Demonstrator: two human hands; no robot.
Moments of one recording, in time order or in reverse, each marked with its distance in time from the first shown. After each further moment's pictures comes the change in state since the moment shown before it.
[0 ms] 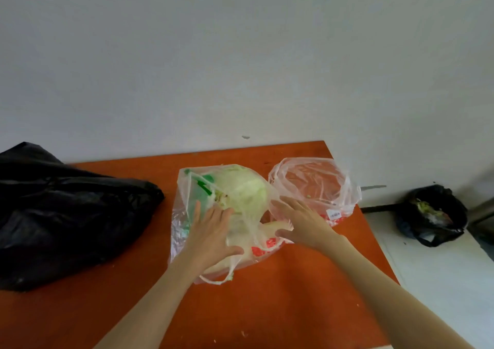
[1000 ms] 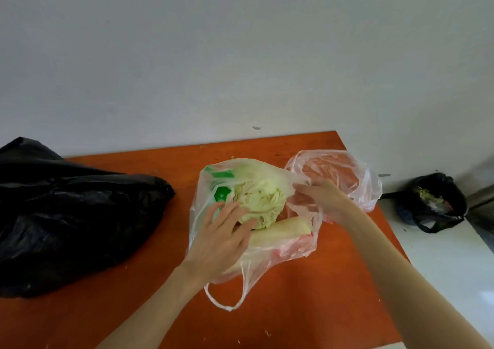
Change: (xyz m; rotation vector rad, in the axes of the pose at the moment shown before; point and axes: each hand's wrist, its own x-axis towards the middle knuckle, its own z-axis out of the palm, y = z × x) left_hand -0.006 -0.041 0.017 -0.032 0.649 0.410; right_hand 0.041 -0.026 -0.035 1.065 0.121 0.413
